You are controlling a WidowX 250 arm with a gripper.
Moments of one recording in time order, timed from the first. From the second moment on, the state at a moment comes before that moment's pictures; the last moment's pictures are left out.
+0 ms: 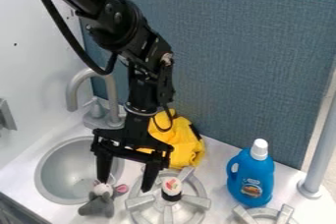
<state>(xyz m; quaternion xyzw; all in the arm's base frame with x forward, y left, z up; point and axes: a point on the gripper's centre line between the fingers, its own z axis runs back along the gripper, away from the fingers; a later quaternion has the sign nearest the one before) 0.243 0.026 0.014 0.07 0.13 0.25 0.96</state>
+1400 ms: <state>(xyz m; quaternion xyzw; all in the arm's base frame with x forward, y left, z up) 0.326 -0.089 0.056 -0.05 0.00 0.15 0.99</state>
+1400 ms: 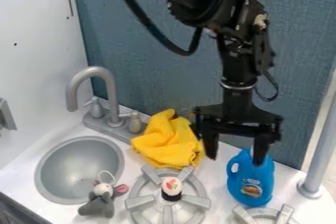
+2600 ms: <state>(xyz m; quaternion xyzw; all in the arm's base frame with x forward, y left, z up) 0.387 -0.103 0.015 0.01 0.01 0.17 0.99</state>
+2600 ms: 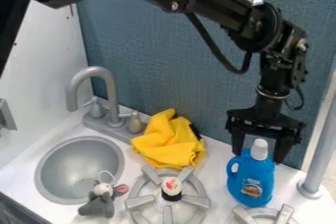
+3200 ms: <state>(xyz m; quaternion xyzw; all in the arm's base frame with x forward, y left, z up) 0.400 -0.099 0.003 0.03 0.01 0.18 0.98</state>
